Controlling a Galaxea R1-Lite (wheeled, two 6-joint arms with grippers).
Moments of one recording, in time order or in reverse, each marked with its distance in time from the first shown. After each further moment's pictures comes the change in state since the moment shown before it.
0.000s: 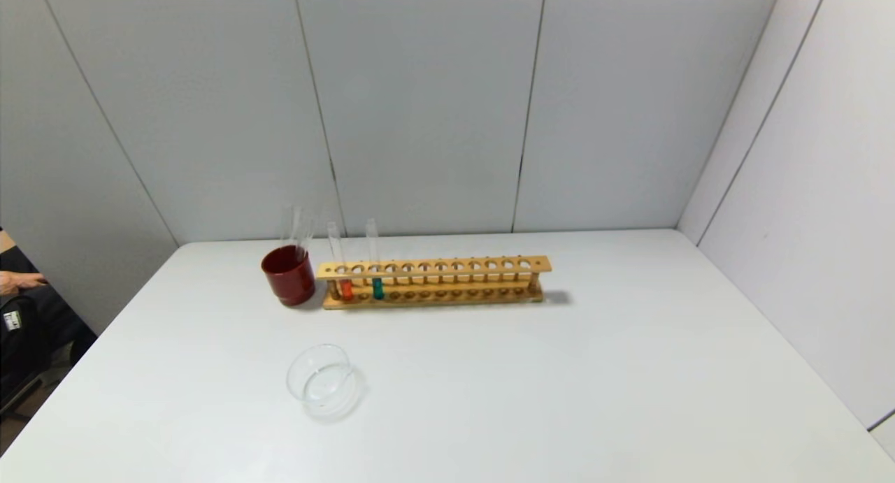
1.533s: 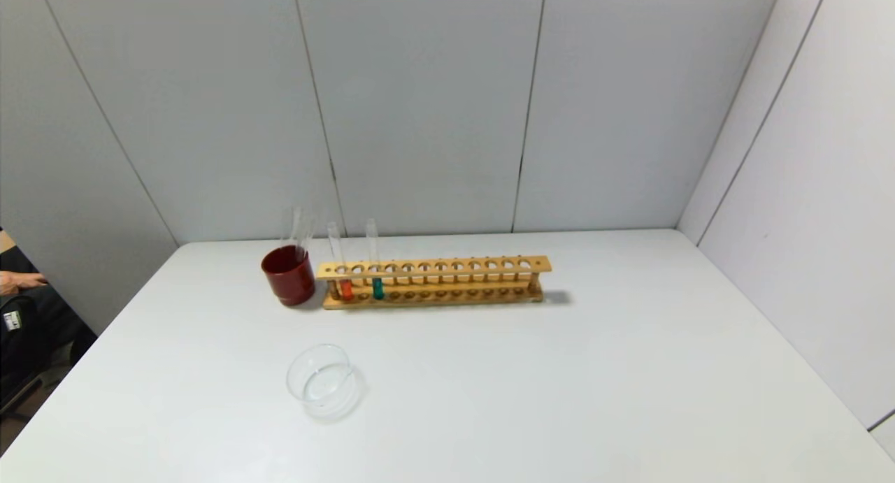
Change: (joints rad) left arm 0.000 0.000 0.000 -0.004 0.001 0.001; right arm 0.000 0.000 0.000 -0.003 -0.002 0.020
